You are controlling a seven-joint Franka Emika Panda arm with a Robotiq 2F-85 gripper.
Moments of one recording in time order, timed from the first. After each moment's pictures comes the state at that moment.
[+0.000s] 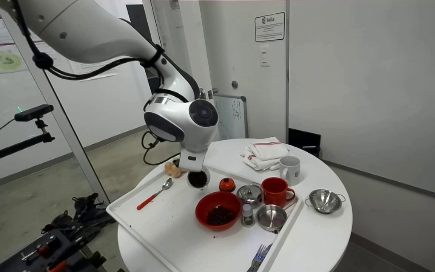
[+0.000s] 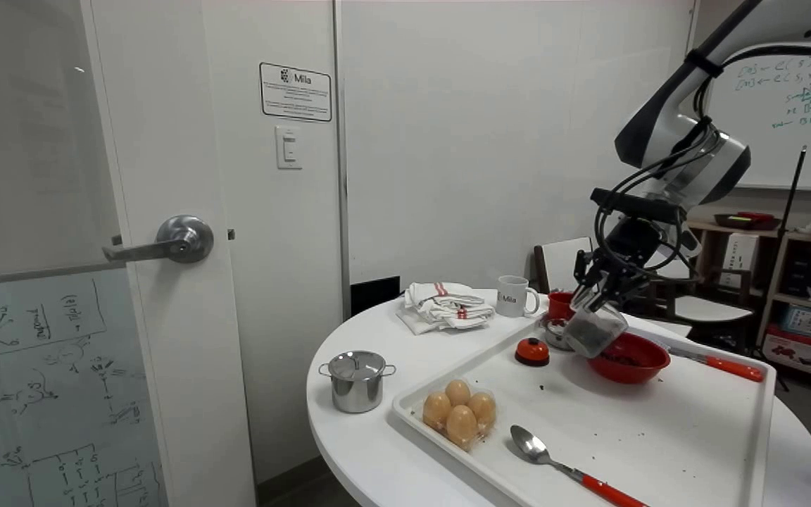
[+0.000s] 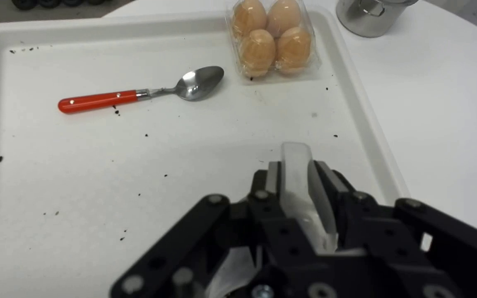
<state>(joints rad) -0.24 0.41 -0.03 -2.18 1.20 2.33 0.57</state>
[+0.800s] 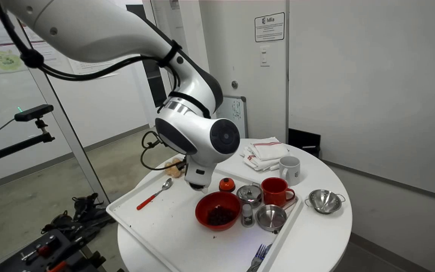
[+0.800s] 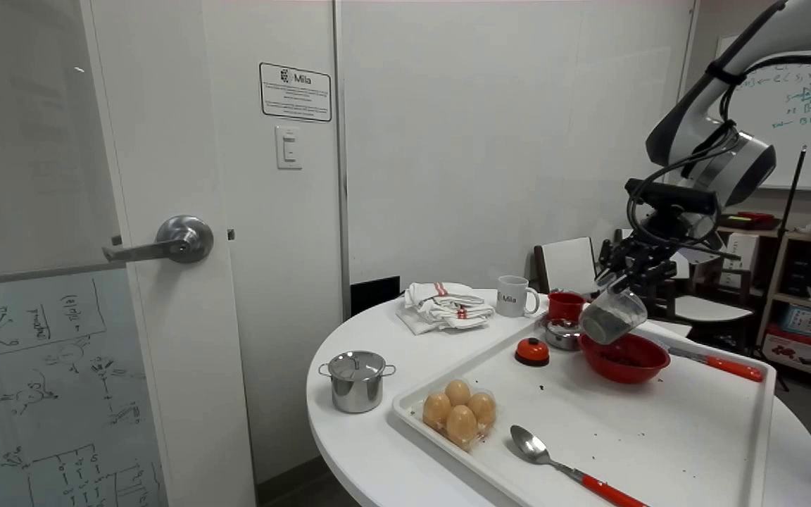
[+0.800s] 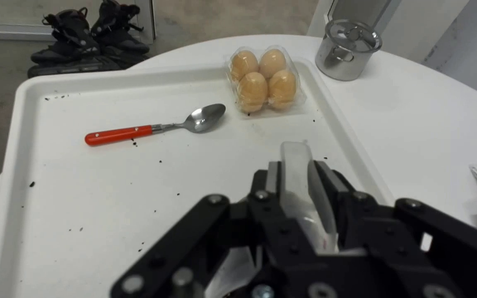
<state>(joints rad) -0.27 0.41 -0.19 -2.19 1.27 2.01 0.46</state>
